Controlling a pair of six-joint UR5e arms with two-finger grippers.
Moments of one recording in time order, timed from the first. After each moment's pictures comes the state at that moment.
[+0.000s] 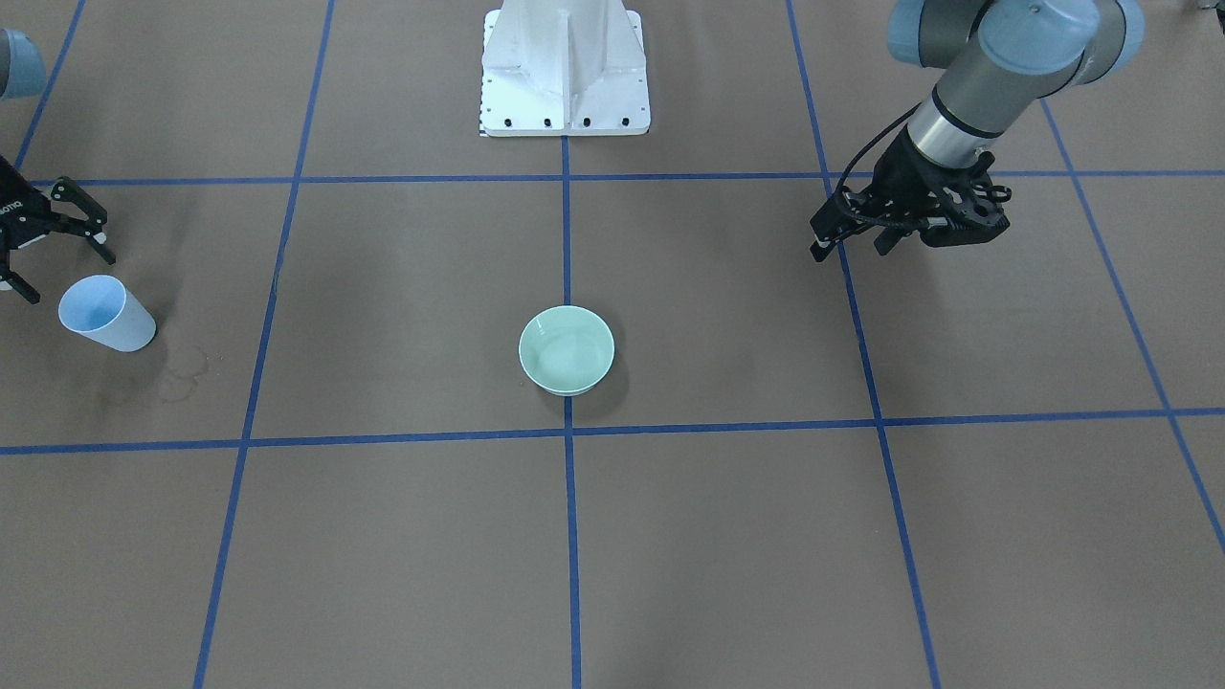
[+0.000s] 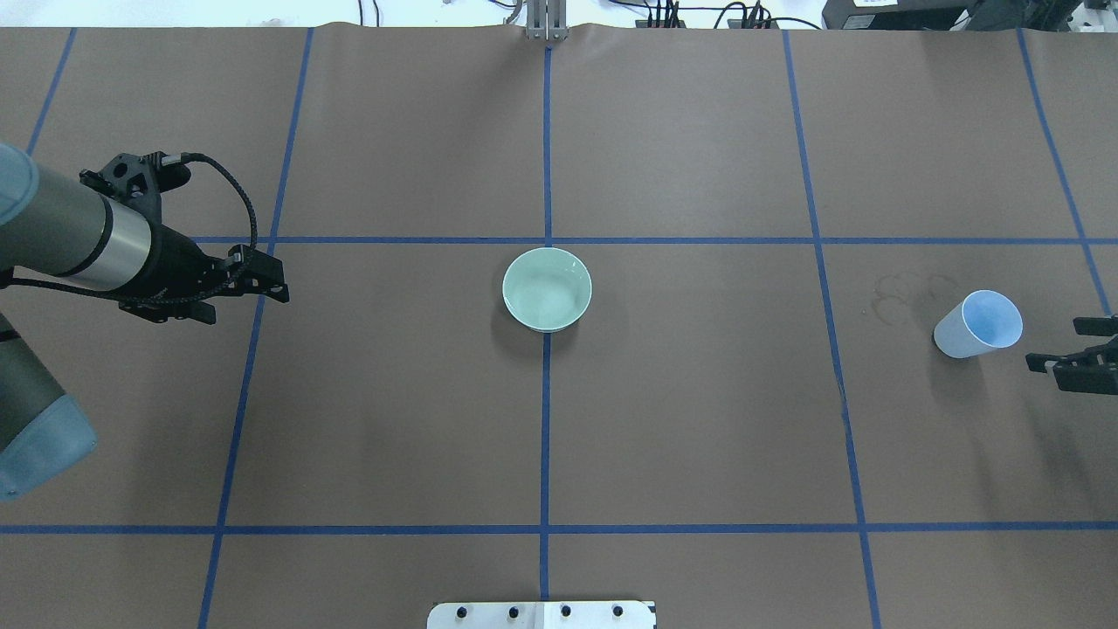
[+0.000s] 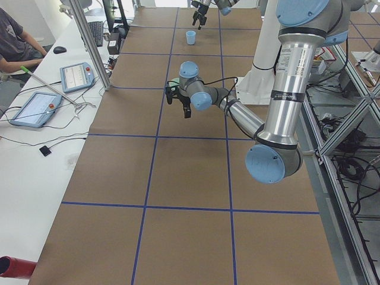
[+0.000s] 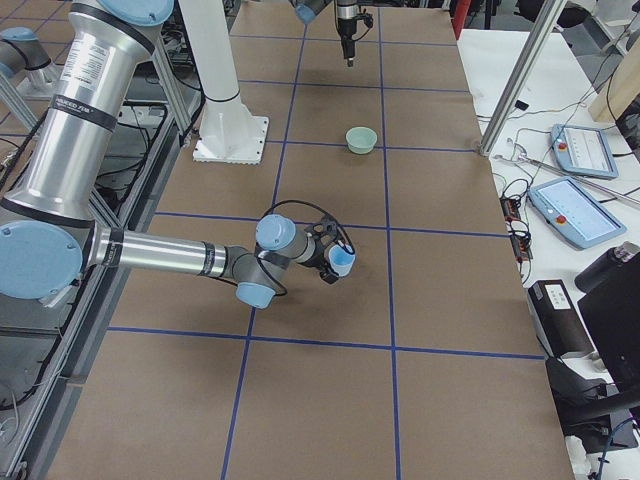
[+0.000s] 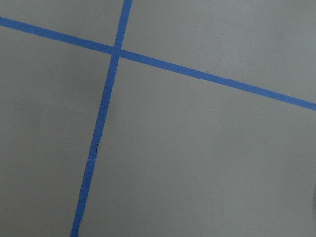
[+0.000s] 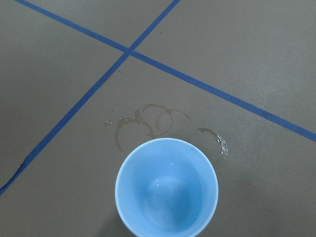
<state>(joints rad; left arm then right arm) -0.79 -1.73 -1.98 -1.89 -2.11 -1.30 0.98 -1.94 1.68 -0.25 2.06 0.54</state>
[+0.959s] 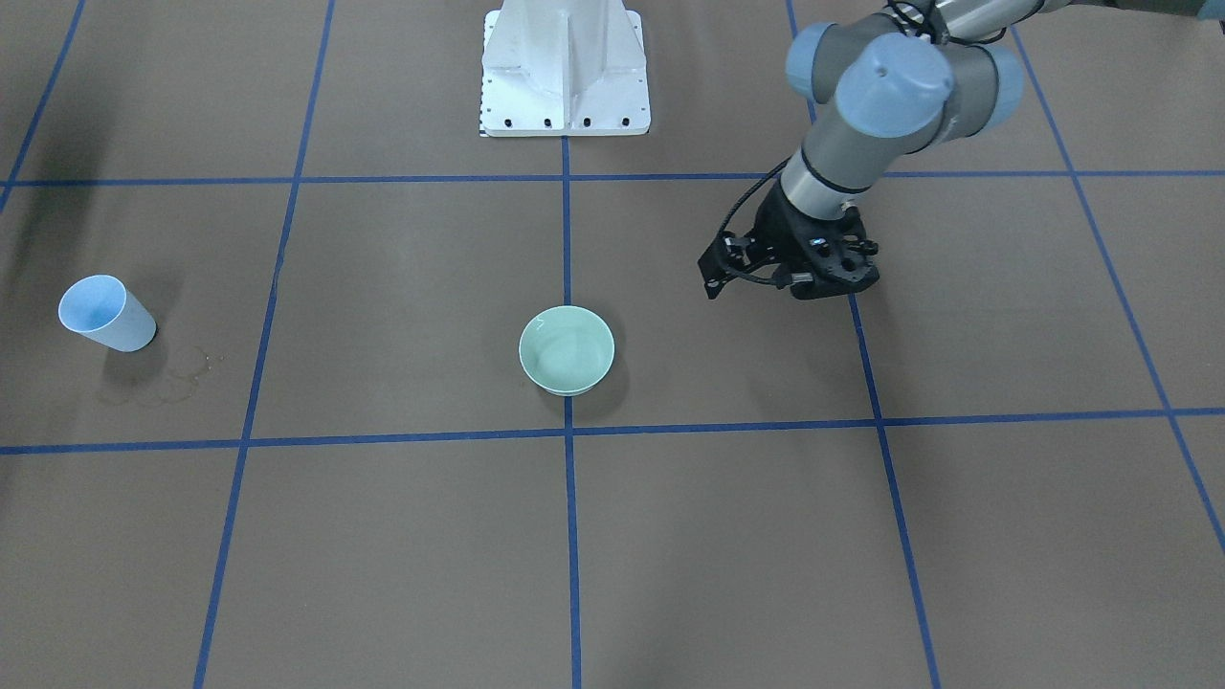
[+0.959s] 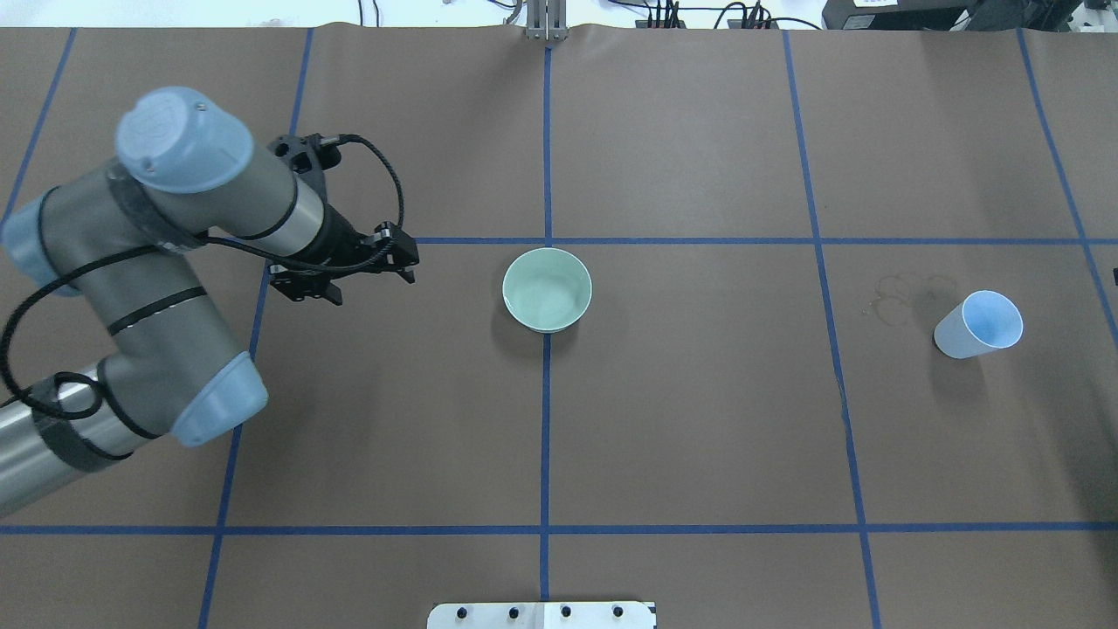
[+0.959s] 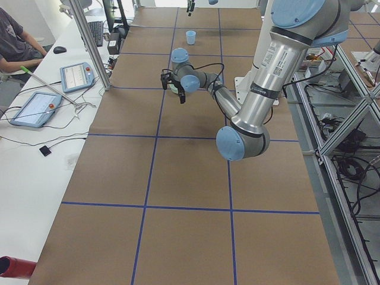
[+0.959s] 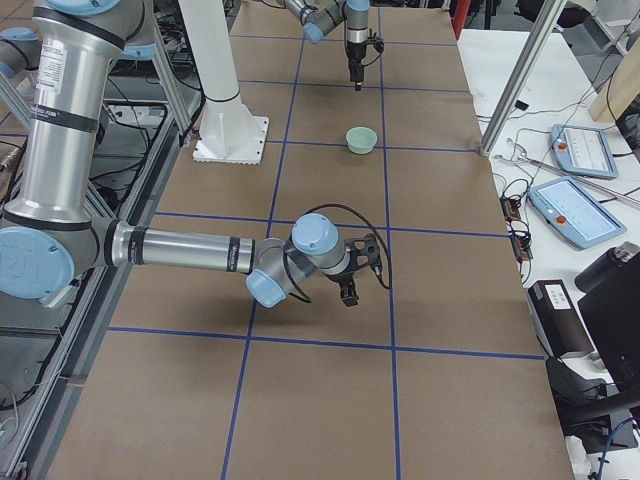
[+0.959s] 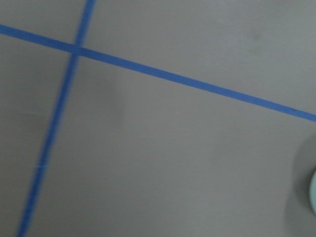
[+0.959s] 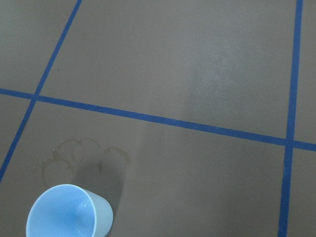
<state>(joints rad) -0.69 -2.10 -1.74 -1.76 -2.08 -1.38 1.36 -1.78 1.69 -0.80 2.35 0.45</state>
